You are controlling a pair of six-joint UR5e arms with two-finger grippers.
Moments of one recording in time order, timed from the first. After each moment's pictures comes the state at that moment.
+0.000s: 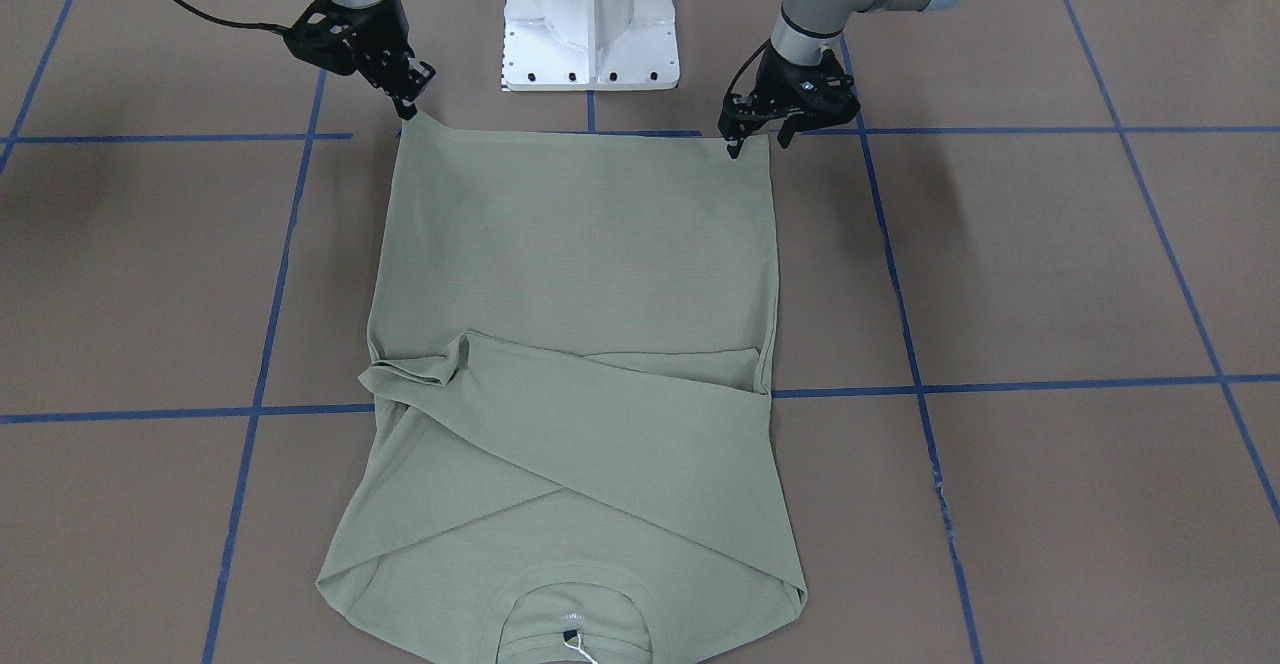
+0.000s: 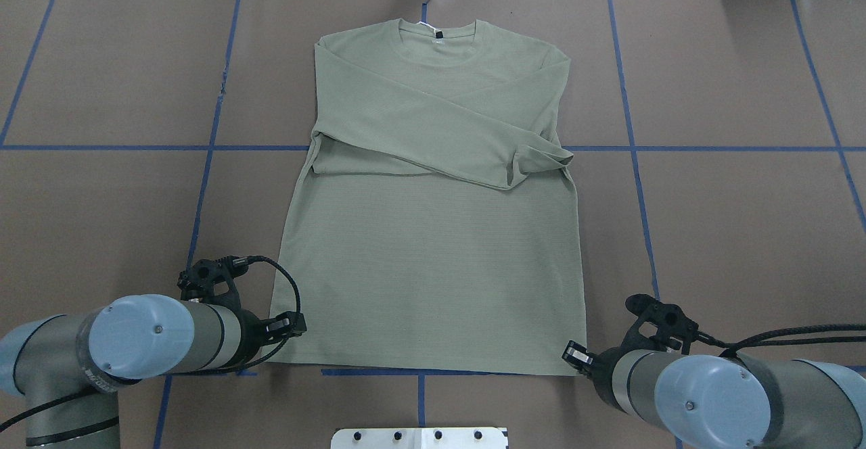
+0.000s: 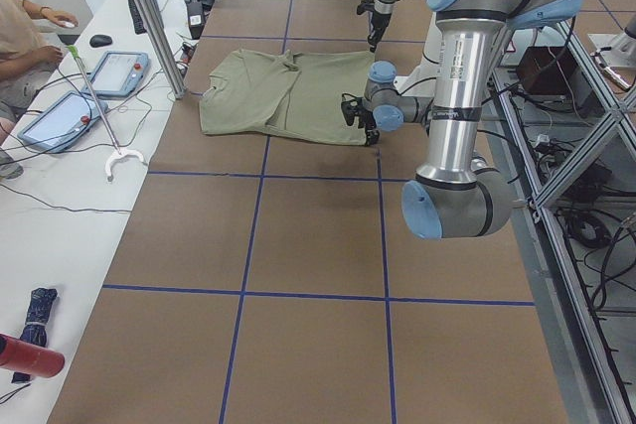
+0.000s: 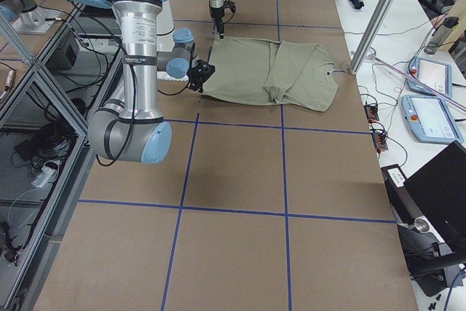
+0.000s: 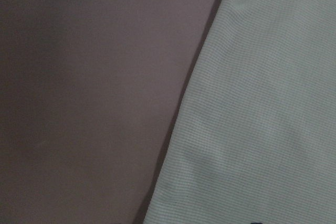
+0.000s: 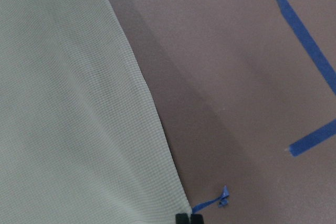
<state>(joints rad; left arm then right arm) -0.26 -1.72 -2.00 -1.90 -1.68 -1.71 0.12 -1.55 2.20 -1.40 1.52 2.04</state>
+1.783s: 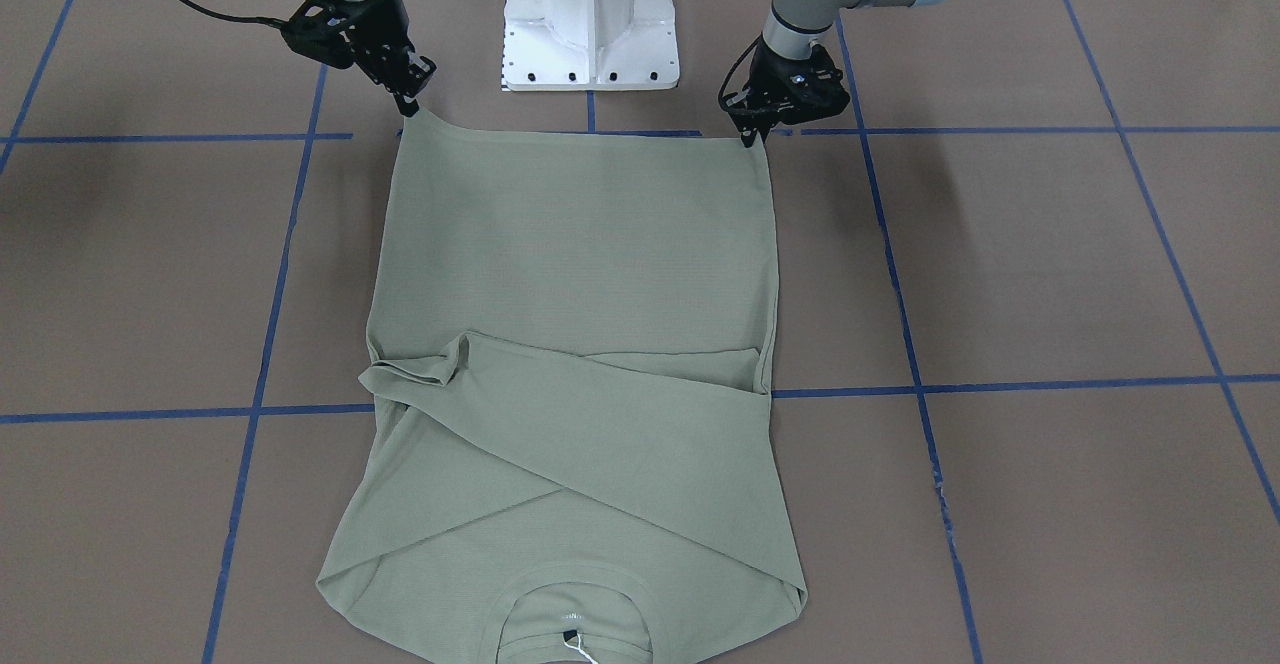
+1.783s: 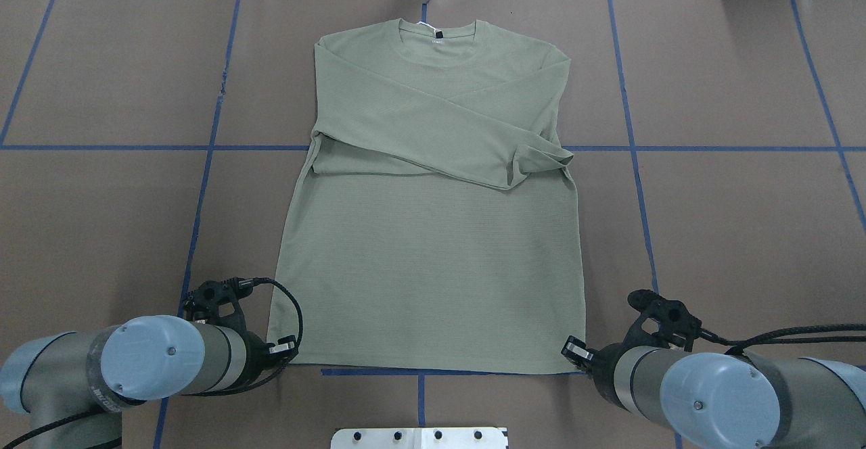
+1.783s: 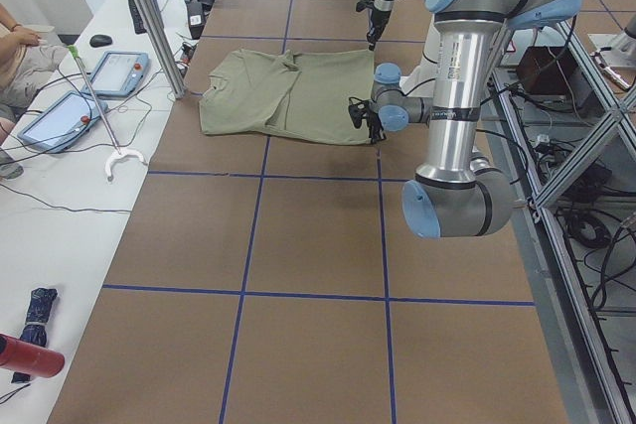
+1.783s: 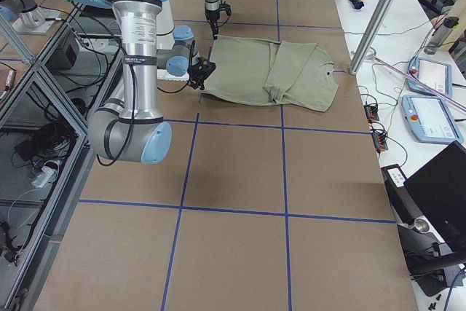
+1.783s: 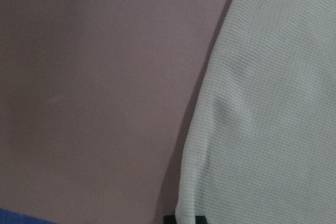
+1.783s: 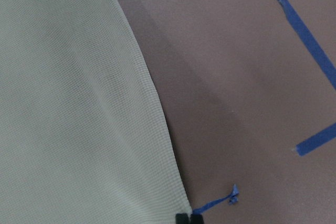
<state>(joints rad) -0.21 -1.72 -2.01 -1.86 -1.68 -1.74 0.12 -1.55 2.22 -1.41 1.51 2.04</state>
